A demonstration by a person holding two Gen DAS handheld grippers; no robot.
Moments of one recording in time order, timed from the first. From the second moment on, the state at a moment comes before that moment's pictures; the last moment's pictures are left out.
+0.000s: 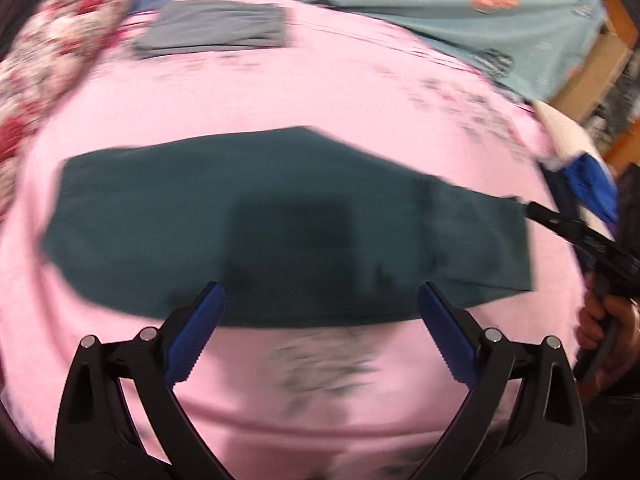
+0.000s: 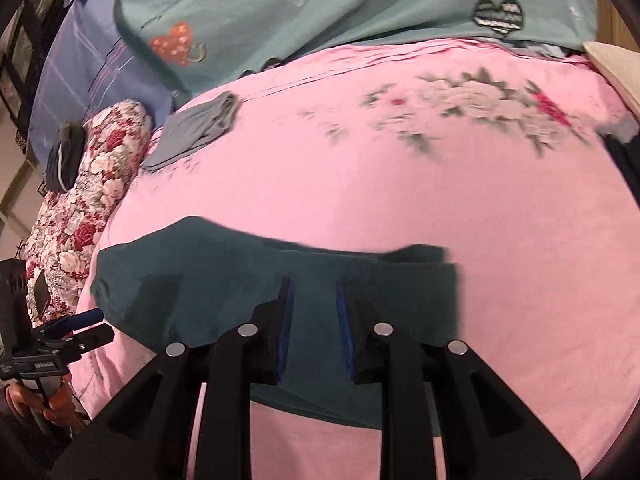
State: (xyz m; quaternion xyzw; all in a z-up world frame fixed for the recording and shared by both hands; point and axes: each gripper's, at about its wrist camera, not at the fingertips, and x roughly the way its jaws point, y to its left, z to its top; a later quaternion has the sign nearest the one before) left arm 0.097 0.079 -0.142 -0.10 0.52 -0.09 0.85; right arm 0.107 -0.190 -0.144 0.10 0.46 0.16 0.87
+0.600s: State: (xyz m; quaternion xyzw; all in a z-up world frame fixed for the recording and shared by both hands) left arm 0.146 -0.024 -0.192 -0.11 0.58 -0.06 0.80; right arm 0.174 -0.213 -0.181 -0.09 0.54 0.36 0.76
